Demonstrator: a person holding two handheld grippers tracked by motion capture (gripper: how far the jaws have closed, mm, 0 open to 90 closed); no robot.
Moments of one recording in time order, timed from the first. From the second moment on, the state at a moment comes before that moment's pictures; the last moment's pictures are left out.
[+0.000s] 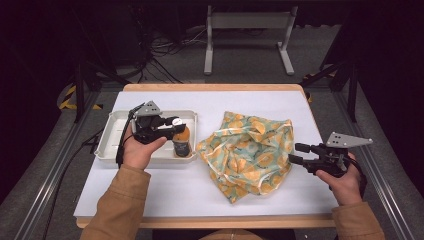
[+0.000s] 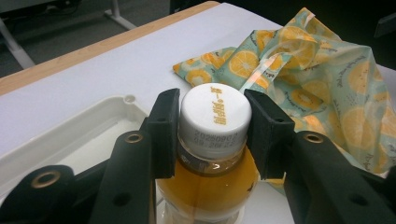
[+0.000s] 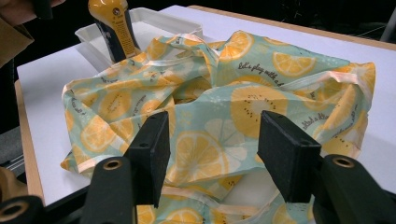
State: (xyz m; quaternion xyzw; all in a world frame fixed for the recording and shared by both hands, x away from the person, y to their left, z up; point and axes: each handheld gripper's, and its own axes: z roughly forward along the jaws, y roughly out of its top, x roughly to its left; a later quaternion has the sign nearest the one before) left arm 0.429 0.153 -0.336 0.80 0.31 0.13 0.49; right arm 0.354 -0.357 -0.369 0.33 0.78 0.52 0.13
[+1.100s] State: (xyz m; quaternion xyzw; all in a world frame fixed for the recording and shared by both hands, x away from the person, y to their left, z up) left arm 0.371 0.198 -0.314 0.76 0.30 0.19 0.54; right arm 0.361 -0.348 -0.367 0.32 0.78 0.52 0.13
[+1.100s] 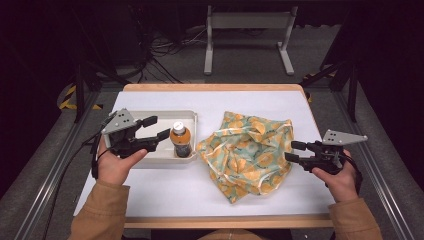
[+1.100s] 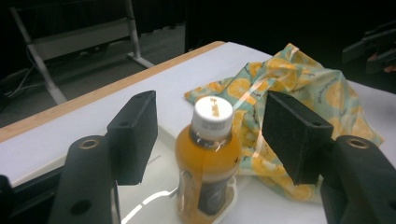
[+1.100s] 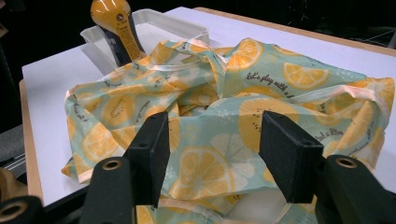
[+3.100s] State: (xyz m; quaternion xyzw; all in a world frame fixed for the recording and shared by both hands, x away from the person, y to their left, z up) left arm 0.341 0.275 -0.447 0.77 0.39 0.18 0.48; right arm 0.352 -0.361 -0.416 0.34 0.79 0.47 0.21
